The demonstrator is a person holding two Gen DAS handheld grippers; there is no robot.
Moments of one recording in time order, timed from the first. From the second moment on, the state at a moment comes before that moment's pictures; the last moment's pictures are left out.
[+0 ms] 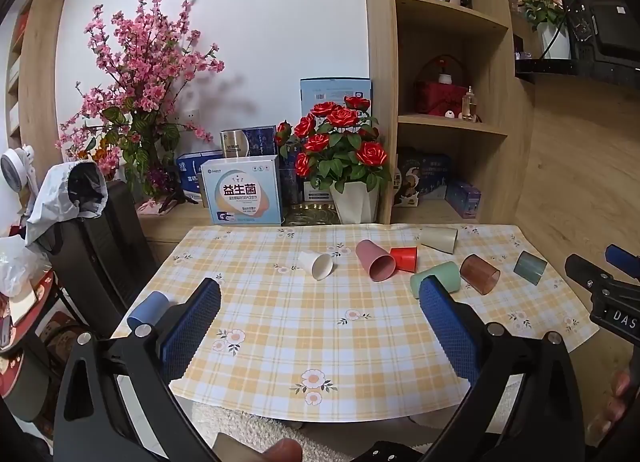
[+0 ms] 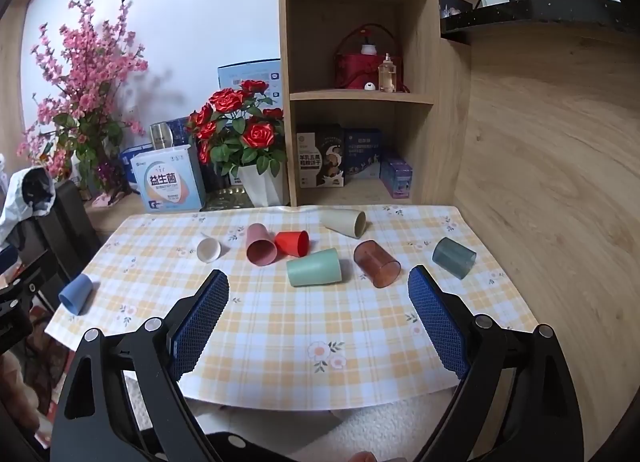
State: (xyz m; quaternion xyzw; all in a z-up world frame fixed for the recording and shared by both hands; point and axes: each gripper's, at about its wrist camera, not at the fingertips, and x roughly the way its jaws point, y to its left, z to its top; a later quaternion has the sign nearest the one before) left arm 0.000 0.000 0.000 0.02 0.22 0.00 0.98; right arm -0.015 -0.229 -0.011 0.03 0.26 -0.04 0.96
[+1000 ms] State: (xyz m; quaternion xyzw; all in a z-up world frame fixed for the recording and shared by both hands) left arm 0.000 0.002 0.011 0.02 0.22 0.00 0.98; right arm -0.017 -0.231 -0.011 0.03 0.25 -0.04 0.97
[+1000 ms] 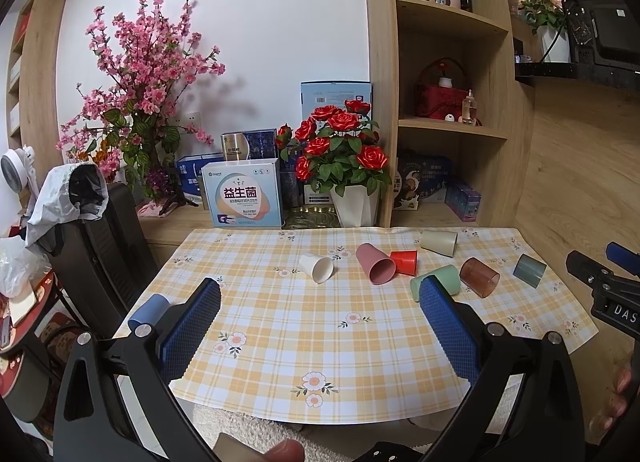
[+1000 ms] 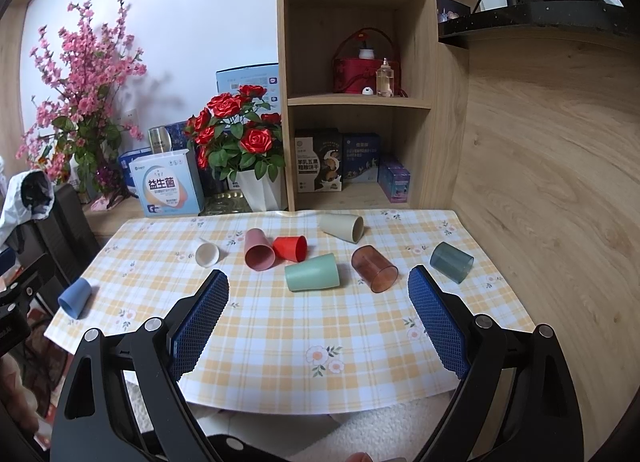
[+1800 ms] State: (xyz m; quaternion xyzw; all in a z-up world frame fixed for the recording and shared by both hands) left arm 0.000 0.001 0.009 0.02 0.22 0.00 0.98; right arm -0.018 -0.231 -0.012 0.03 0.25 -0.04 0.97
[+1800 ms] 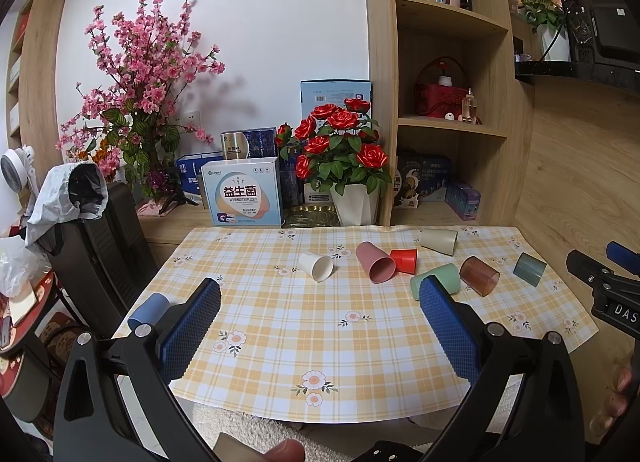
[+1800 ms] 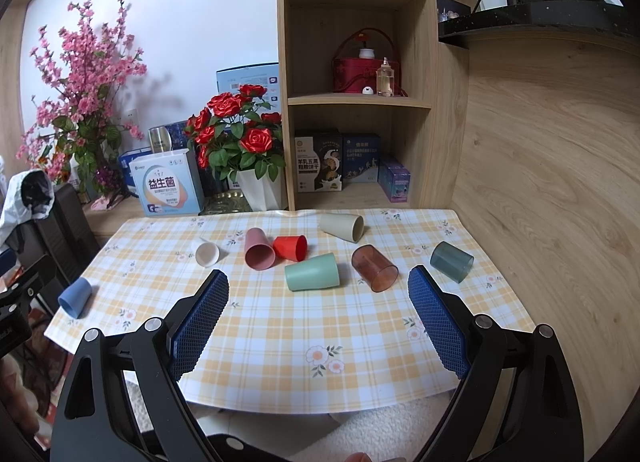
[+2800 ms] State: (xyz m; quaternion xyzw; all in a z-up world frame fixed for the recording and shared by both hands) left arm 0.014 0.012 -0.005 0.01 0.24 -0.02 0.97; right arm -0.004 -0.254 -0.017 0.07 0.26 -0.04 0.96
